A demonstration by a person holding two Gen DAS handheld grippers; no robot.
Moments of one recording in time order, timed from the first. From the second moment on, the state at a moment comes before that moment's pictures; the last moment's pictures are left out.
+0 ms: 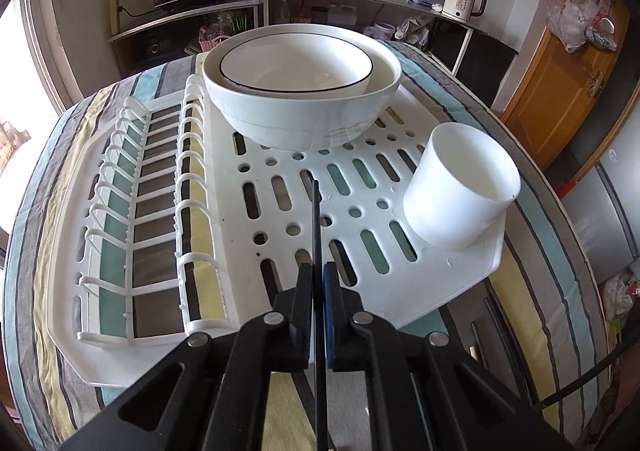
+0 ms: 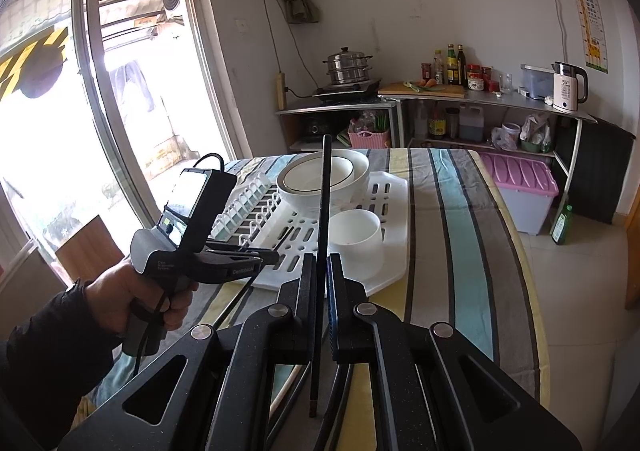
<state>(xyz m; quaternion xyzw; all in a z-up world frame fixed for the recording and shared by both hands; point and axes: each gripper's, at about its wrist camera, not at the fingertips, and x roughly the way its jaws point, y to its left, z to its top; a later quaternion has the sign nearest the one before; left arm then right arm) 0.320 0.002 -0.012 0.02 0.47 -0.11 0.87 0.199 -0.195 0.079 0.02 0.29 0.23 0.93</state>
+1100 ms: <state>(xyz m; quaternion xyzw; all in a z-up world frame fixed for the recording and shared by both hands) 0.303 -0.017 0.189 -0.01 0.29 -0.17 0.94 0.266 -0.206 0.154 0.04 0.21 0.21 0.95</state>
